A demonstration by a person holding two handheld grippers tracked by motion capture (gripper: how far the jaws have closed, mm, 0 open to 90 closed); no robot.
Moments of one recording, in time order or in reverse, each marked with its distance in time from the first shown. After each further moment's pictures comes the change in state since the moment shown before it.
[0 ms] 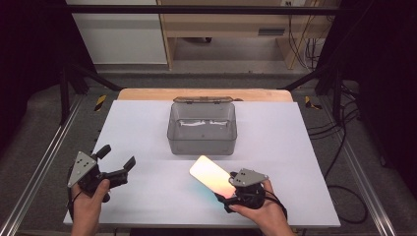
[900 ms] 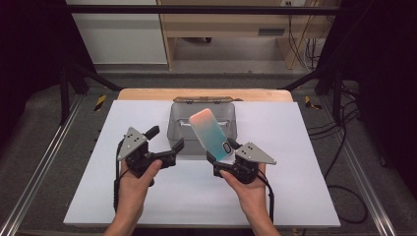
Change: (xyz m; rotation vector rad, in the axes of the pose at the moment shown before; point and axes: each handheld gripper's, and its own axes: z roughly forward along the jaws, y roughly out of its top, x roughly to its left) left arm -0.101 0.059 0.068 0.005 -0.173 -0.070; right arm -0.018 0.056 0.008 -0.444 -0.160 0.234
